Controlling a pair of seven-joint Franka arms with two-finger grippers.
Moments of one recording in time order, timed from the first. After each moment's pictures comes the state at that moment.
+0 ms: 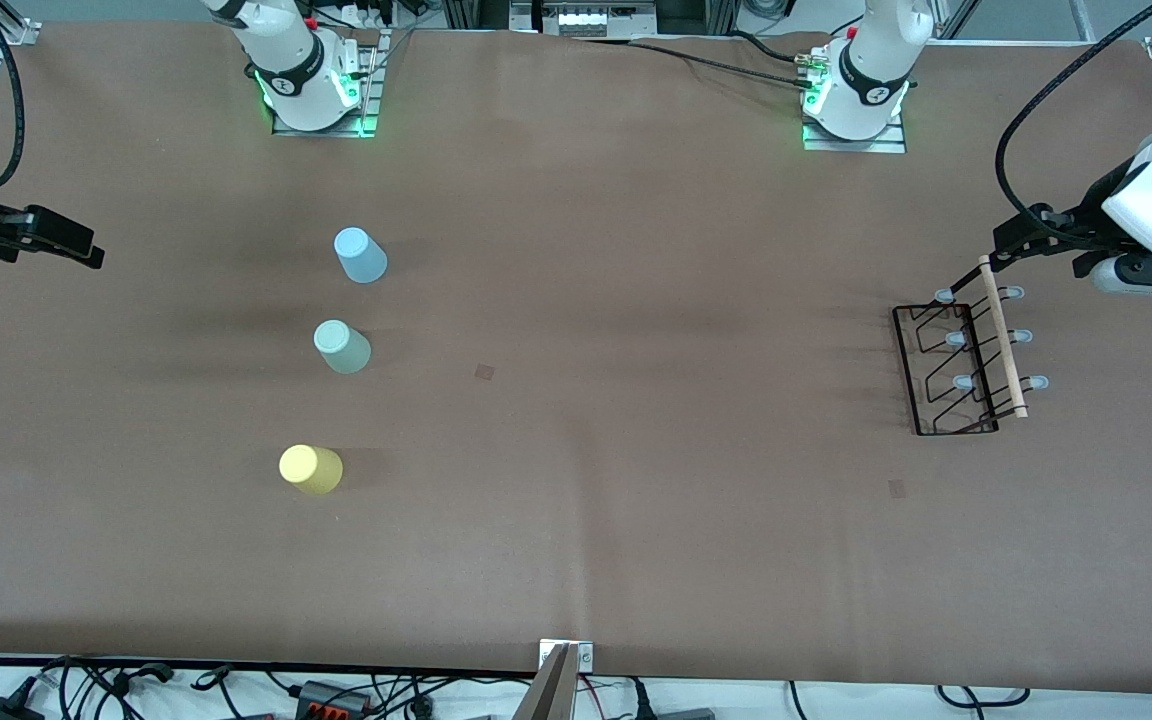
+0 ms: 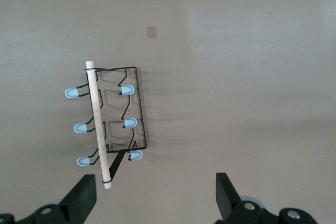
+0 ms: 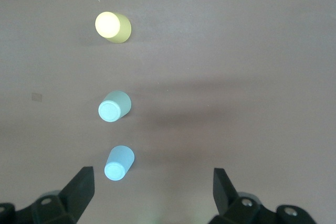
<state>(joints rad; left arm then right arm) -0.01 -0.01 -0.01 -1.69 -0.04 1.65 0.03 -0.05 0.10 0.03 -1.49 0.01 1.50 0.04</state>
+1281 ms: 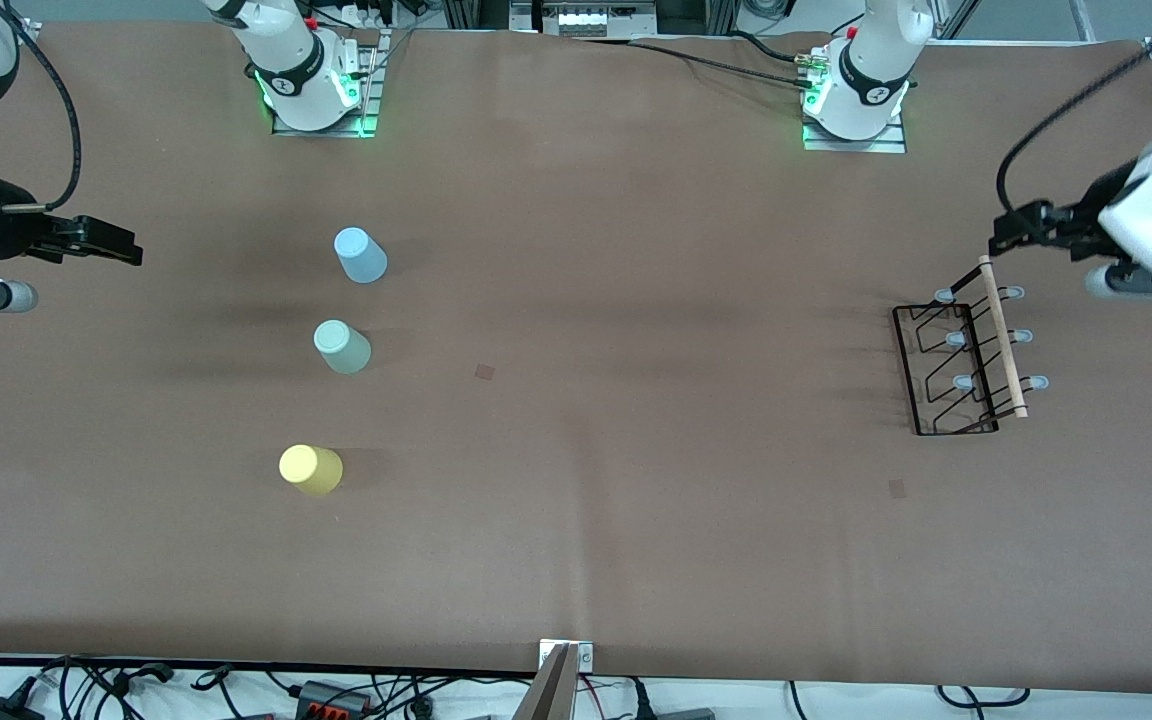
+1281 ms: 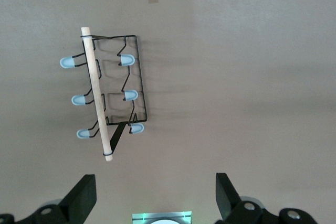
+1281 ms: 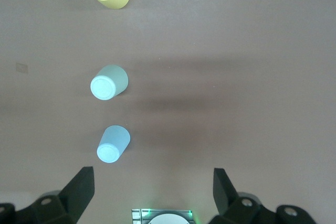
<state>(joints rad) 0.00 0.08 0.00 -1.60 -0.04 1.50 0.03 -0.05 0.10 0.03 -1.60 0.01 1.50 0.00</state>
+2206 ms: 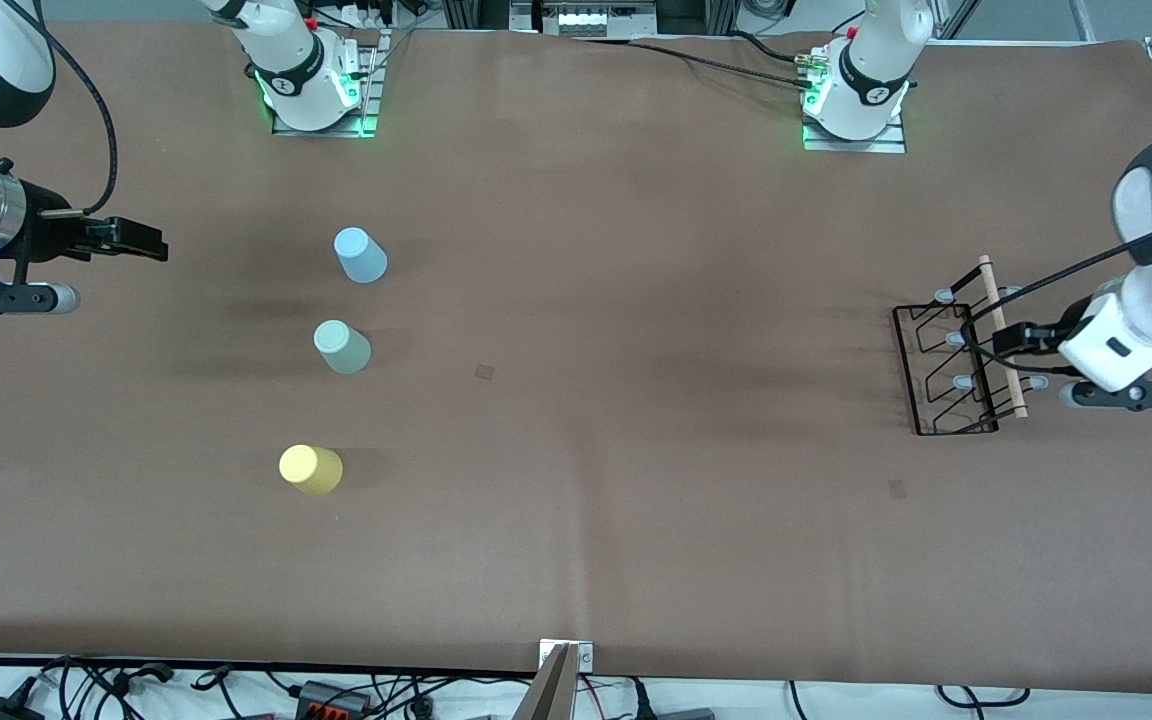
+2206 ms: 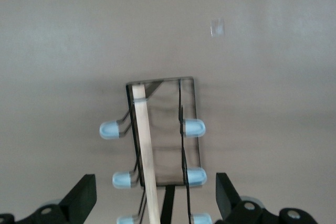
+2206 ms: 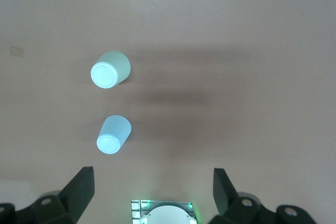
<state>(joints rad) 0.09 0.23 0.00 -1.82 0.10 1.99 0.09 -0.04 0.10 0.04 -1.65 0.01 1.50 0.00</state>
